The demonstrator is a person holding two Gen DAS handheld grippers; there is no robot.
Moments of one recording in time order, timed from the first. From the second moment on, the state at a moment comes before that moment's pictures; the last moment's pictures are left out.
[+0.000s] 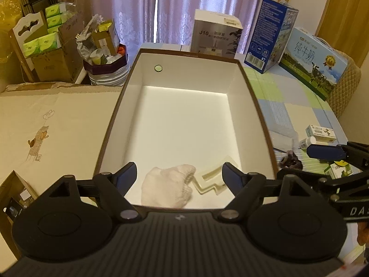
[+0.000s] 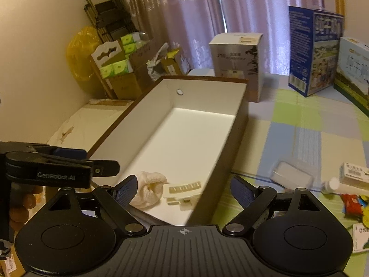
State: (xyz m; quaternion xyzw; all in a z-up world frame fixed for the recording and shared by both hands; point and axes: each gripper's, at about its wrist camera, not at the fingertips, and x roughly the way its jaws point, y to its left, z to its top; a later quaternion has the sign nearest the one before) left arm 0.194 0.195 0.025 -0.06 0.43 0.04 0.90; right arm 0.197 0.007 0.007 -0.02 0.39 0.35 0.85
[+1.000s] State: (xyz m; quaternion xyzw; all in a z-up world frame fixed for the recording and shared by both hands) left arm 0.197 -0.003 0.001 -0.03 0.47 -0.07 0.88; right arm 0.207 -0.227 -0.011 0.04 0.45 0.21 0.87
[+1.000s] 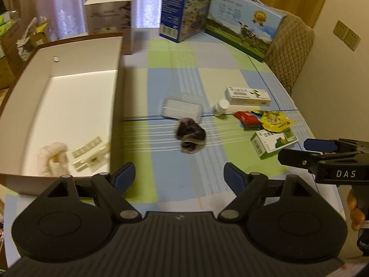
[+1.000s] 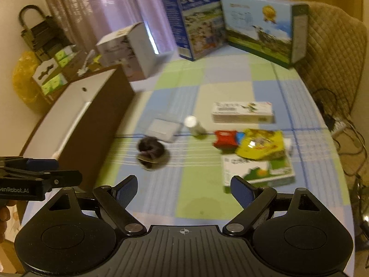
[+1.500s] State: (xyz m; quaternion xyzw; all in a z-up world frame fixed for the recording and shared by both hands) left arm 0.232 -0.050 -0.036 0.00 0.47 -0.09 0.88; right arm 0.229 -0.294 -0.032 0.08 0.47 0.15 0.86
